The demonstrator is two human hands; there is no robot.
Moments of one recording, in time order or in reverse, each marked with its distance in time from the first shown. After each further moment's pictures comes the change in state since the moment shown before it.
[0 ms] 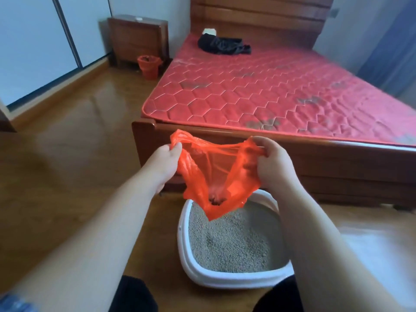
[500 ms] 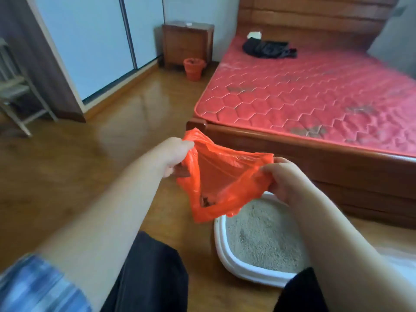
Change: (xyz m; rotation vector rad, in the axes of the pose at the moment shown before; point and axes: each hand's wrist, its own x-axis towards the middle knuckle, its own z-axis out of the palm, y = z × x) left_hand -0.046 0.021 -0.115 -0.061 -0.014 -0.236; right_hand -0.036 -0.028 0.064 0.398 -0.318 0.353
